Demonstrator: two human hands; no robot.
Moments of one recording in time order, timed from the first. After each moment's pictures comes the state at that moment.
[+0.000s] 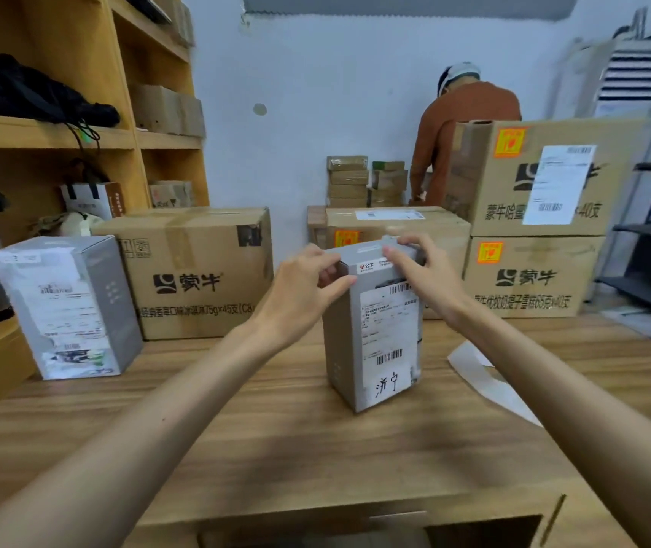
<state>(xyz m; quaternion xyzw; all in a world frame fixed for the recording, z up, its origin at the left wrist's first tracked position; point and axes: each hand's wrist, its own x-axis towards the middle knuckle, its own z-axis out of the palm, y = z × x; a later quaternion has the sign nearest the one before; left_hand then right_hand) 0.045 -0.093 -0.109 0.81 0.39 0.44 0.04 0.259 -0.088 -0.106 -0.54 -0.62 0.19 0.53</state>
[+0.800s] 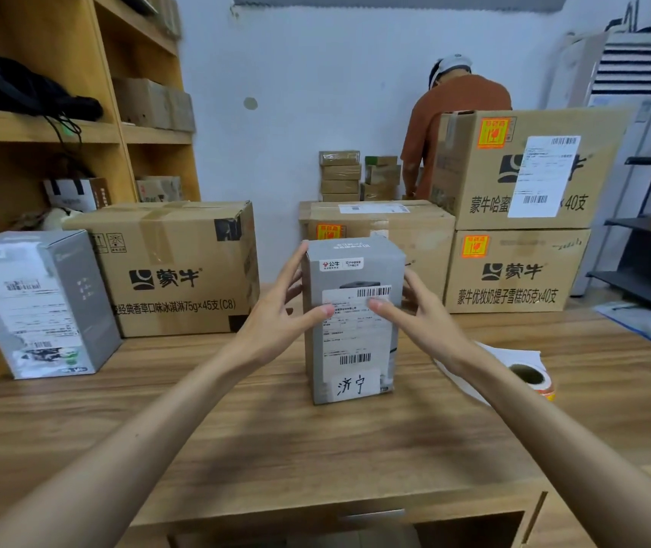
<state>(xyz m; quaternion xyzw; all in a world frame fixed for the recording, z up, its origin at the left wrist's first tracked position) 0.048 -0.089 -0.155 0.76 0.37 0.43 0.32 0.294 -0.111 -0.164 -0.46 -0.68 0.29 0.50</state>
